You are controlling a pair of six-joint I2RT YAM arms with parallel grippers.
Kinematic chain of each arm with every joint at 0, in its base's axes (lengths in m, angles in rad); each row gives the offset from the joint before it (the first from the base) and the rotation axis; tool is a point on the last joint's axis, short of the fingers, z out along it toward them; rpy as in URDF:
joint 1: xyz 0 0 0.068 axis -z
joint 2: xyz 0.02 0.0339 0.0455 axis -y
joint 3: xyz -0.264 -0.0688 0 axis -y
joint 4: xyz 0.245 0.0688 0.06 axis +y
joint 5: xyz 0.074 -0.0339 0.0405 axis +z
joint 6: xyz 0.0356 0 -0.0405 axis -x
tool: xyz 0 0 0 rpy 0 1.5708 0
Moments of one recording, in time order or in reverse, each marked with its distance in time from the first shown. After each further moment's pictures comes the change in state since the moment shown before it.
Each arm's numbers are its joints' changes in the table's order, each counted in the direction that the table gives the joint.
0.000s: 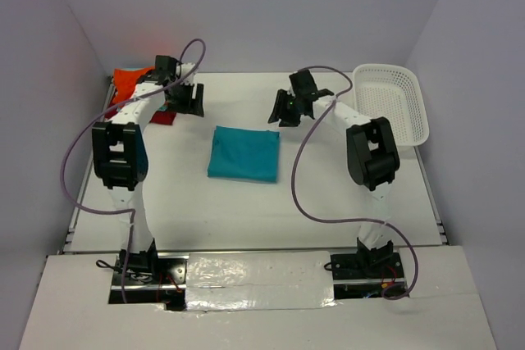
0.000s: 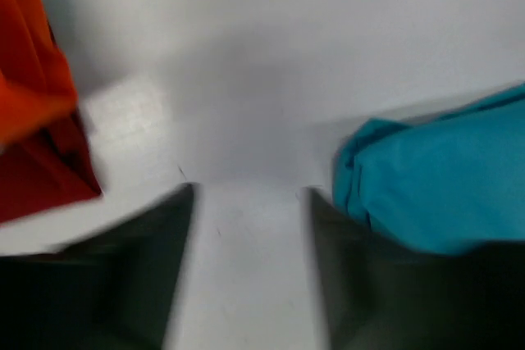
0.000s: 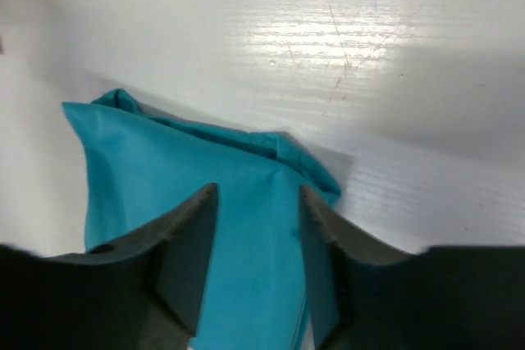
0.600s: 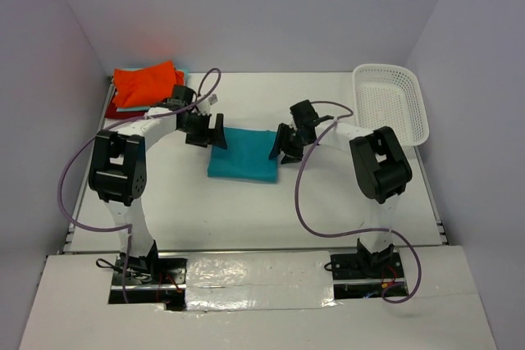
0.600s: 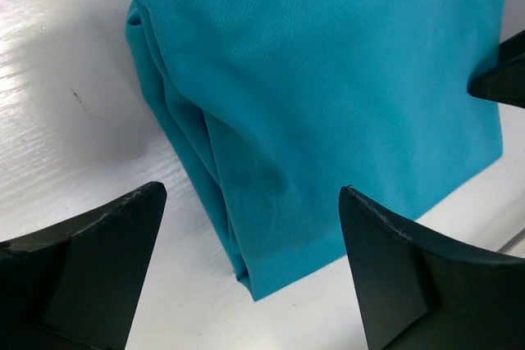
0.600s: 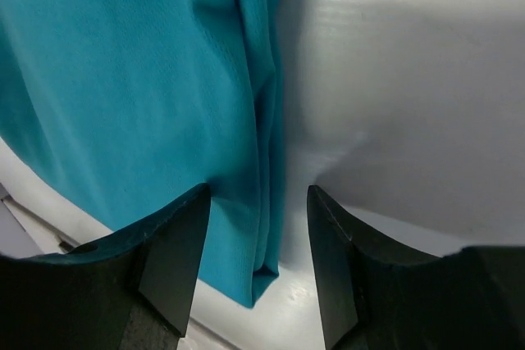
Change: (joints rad) left arm 0.080 0.223 -0.495 -0.131 -0.245 0.137; right arm -0.049 0.202 -0.419 -0.019 0.075 -0.090
